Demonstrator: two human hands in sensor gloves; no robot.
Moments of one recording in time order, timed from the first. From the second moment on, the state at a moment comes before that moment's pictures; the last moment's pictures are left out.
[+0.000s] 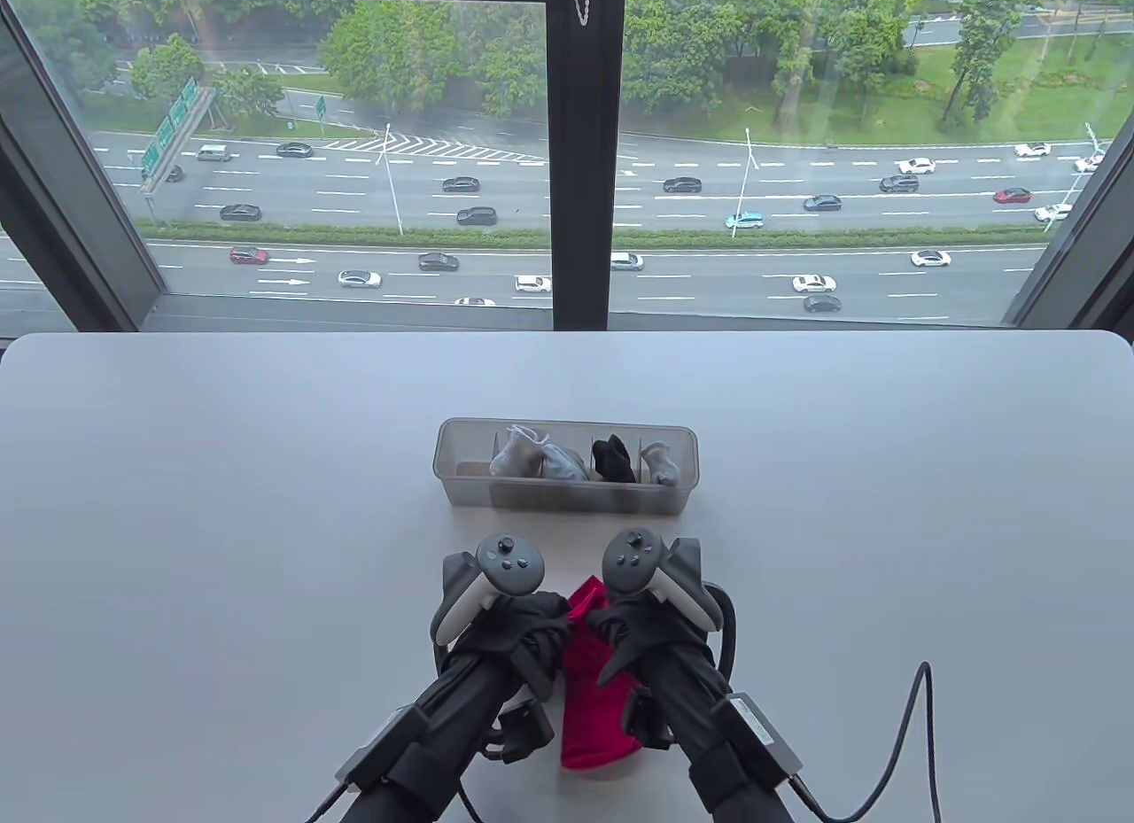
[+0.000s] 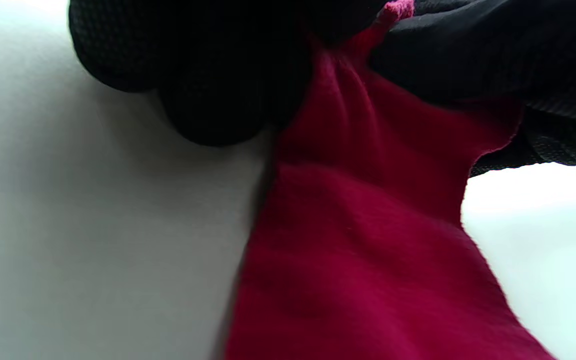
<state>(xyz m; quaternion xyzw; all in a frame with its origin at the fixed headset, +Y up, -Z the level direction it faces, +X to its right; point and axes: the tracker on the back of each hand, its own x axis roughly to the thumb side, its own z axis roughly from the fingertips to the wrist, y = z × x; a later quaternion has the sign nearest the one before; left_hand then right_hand) -0.108 -0.773 -0.343 -0.30 -0.04 0.30 0.90 0.052 -0.762 -0.351 0.01 0.25 0.96 0.15</state>
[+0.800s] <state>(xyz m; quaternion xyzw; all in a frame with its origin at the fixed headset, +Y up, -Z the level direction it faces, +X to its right) -0.173 -0.708 -0.319 -0.09 -0.10 0.54 0.83 0.082 -0.692 -0.303 0.20 -0.06 0.92 0.34</state>
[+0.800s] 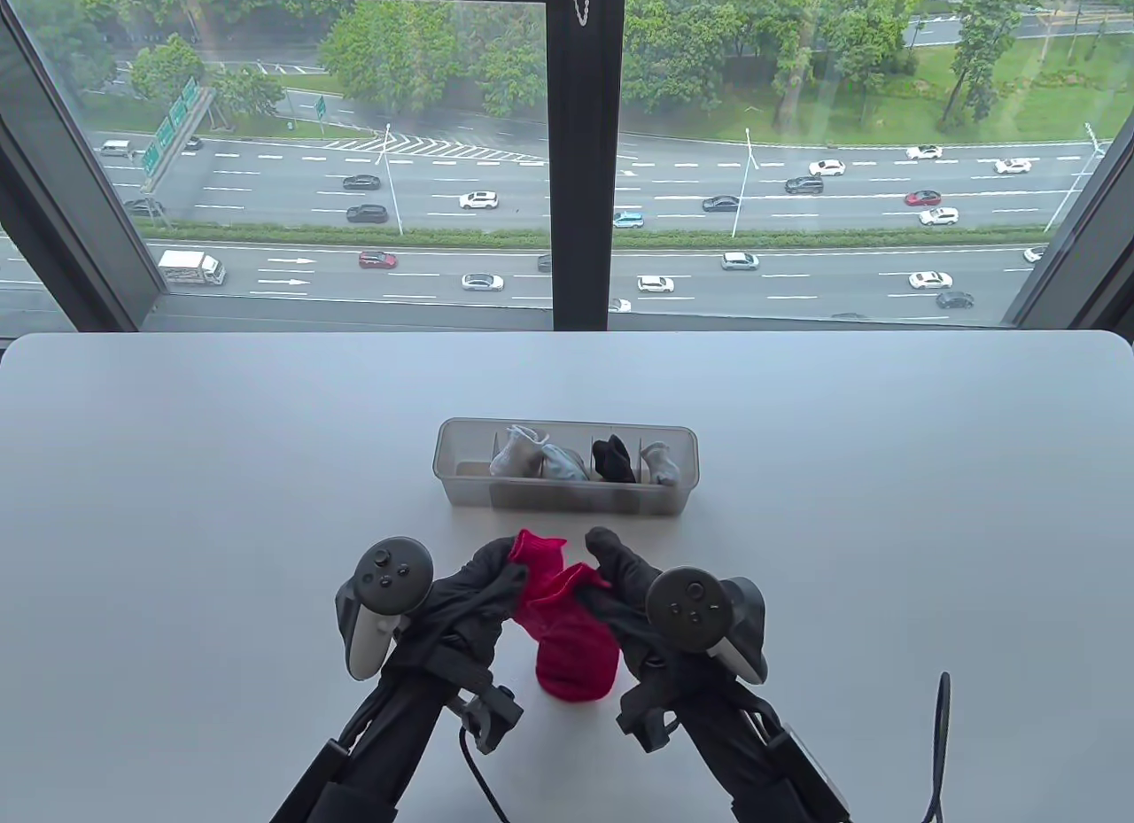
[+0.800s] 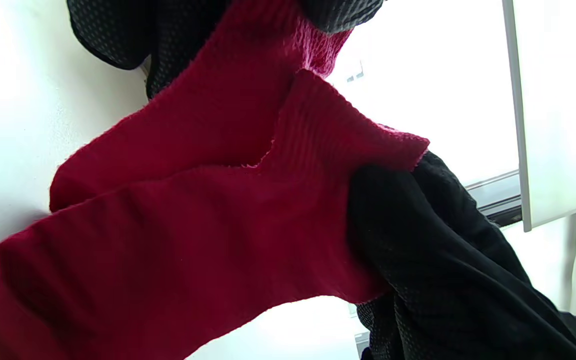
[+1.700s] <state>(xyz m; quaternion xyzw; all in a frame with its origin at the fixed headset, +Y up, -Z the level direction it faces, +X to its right) -0.142 -0.673 -0.300 -0.06 -0.26 0.36 0.89 0.096 -0.674 -0.304 0.25 -0.04 0.90 0.35</state>
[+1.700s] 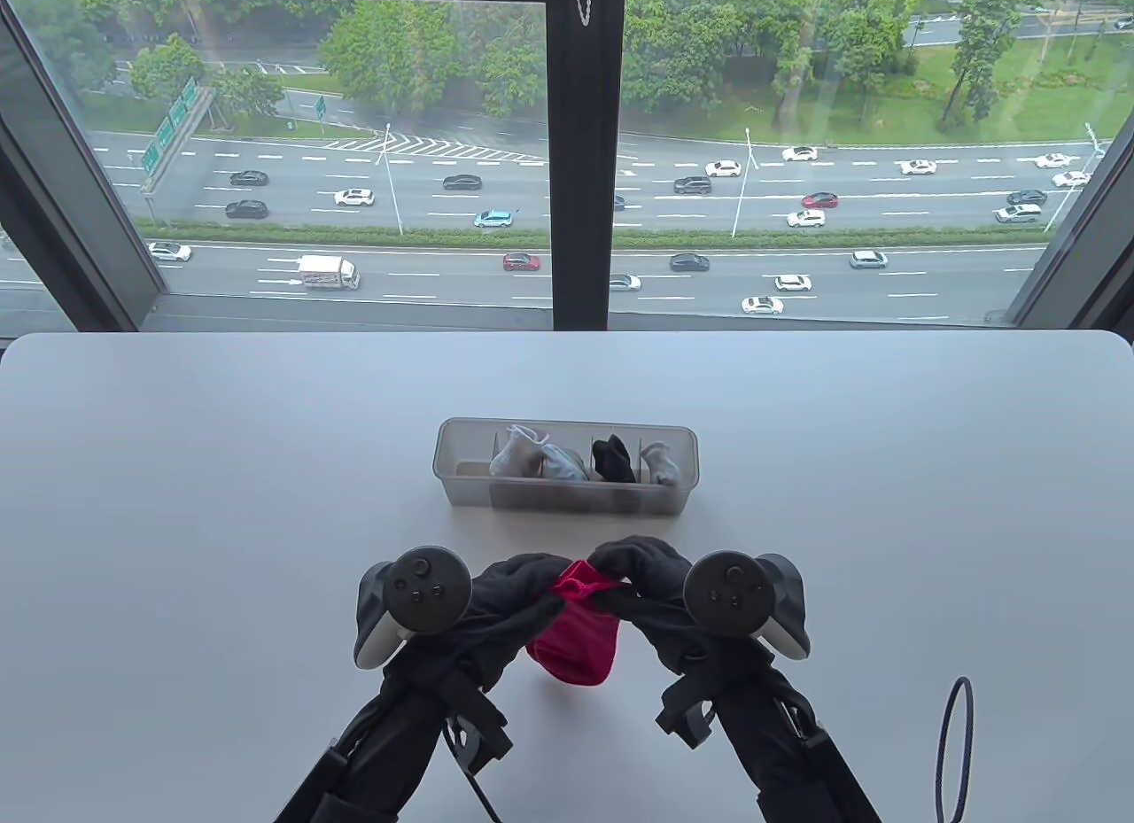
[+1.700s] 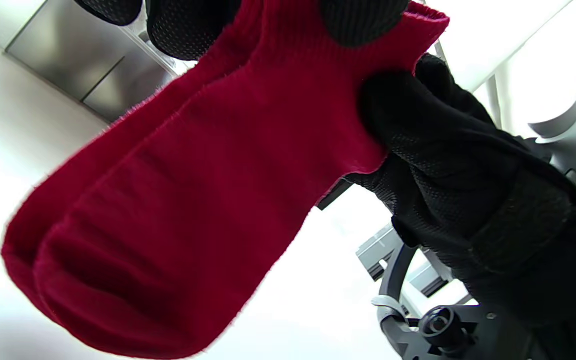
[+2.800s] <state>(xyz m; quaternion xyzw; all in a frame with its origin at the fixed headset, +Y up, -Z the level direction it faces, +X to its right) -0.092 -0.768 -0.294 -0.29 -0.26 0.15 0.91 0.089 -0.770 -0.295 0.25 0.33 0.89 0.19</state>
